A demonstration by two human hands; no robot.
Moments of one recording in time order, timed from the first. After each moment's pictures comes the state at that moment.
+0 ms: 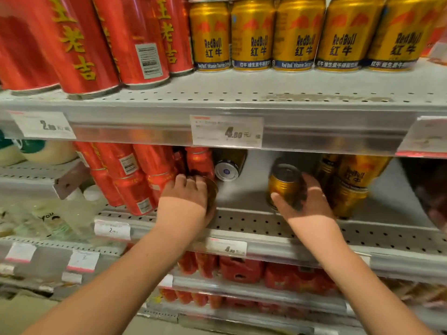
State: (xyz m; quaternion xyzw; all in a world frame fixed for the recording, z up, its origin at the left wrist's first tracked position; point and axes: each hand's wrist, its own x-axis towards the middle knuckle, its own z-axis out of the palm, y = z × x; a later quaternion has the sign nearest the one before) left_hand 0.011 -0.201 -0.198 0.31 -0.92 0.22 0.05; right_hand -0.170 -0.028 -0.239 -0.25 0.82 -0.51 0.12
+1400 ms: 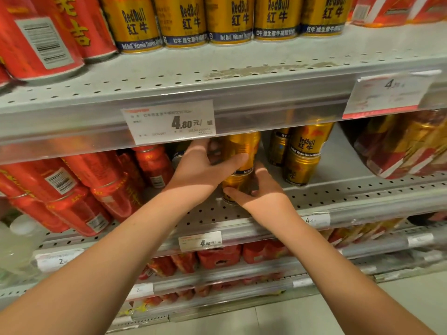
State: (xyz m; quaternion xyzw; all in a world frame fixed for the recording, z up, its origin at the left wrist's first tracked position) left_hand -0.068 -0.174 -0.162 0.16 -0.83 -0.50 0.18; right_hand -0.142 -0.037 -0.237 -0.22 0.83 -0.49 0.16
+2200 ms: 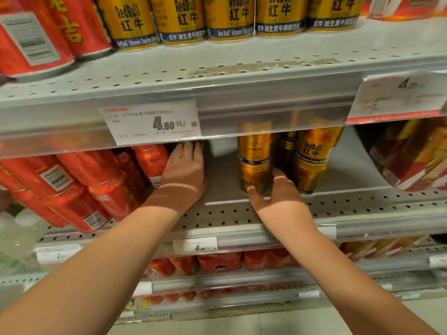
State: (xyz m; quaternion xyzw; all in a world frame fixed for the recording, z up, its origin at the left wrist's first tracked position) left_hand -0.093 -0.218 -0.217 0.23 -0.97 0.10 0.08; right_hand -0.156 -0.016 -0.230 -0.20 0.90 -0.37 0.10
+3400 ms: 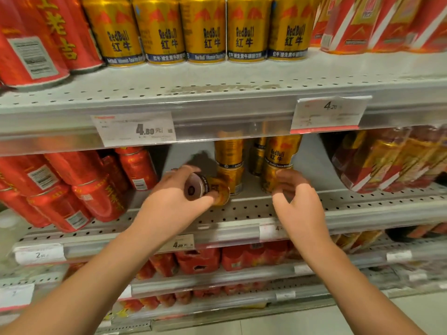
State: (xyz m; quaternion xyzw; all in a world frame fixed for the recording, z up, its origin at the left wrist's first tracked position) left_hand -0.028 -0.147 -0.177 0.23 -0.92 -0.27 0.16; right_hand -0.165 0.064 -0.223 -0.20 0.84 -0.50 -0.03
